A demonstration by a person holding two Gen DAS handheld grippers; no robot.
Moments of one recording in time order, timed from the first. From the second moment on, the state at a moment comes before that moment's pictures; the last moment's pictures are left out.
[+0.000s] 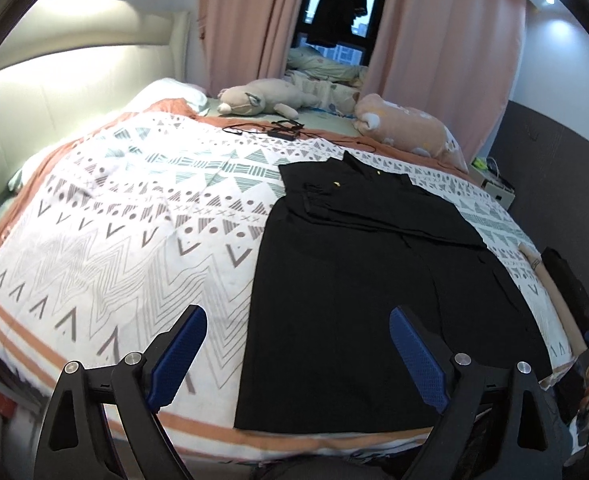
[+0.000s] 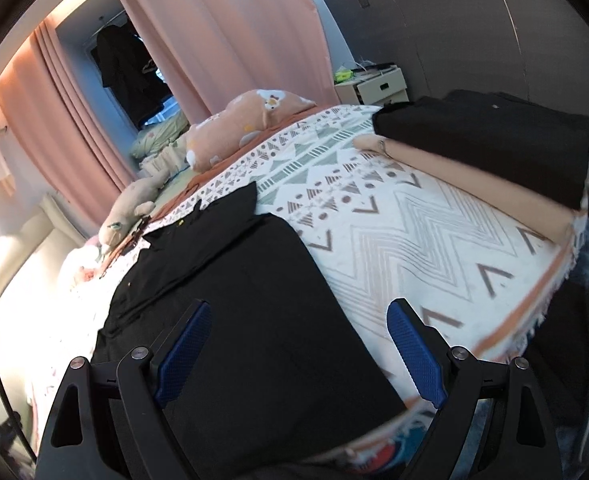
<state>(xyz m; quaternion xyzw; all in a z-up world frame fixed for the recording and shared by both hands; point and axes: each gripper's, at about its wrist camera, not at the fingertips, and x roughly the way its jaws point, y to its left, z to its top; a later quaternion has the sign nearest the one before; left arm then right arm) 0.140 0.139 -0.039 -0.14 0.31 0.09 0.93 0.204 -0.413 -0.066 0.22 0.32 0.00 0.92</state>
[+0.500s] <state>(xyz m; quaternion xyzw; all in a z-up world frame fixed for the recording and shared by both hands) 0.082 0.169 -0.091 -0.25 0.32 0.10 0.91 0.179 -0.425 -0.109 0.23 0.39 0.06 0.89</state>
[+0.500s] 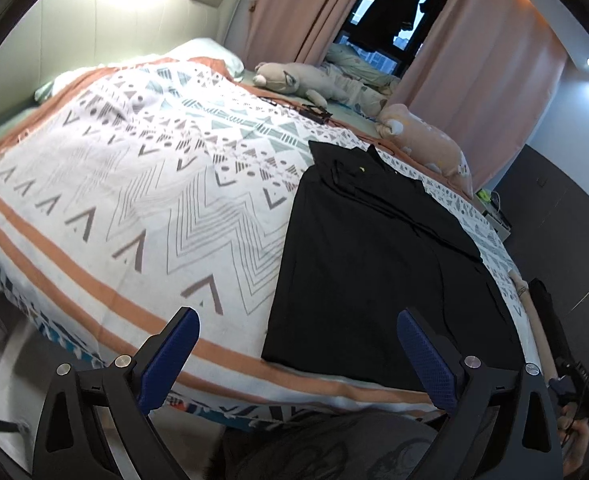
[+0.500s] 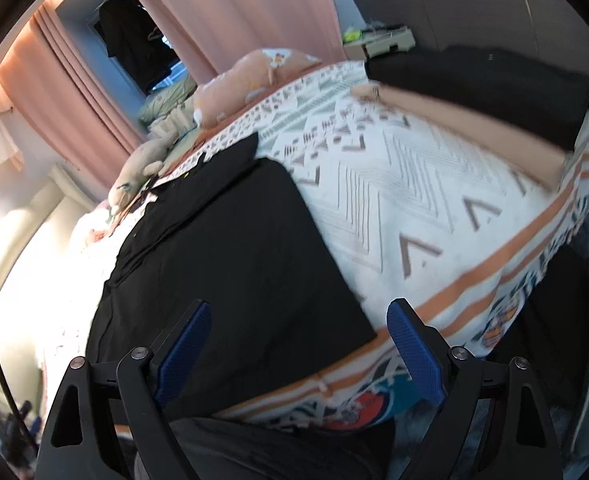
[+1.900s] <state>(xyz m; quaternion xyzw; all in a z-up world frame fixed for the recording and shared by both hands) 0.137 0.181 -0.178 -0.45 0.38 -0.03 0.81 0.239 -0.430 -0.196 0.37 0.43 0.18 0.80</state>
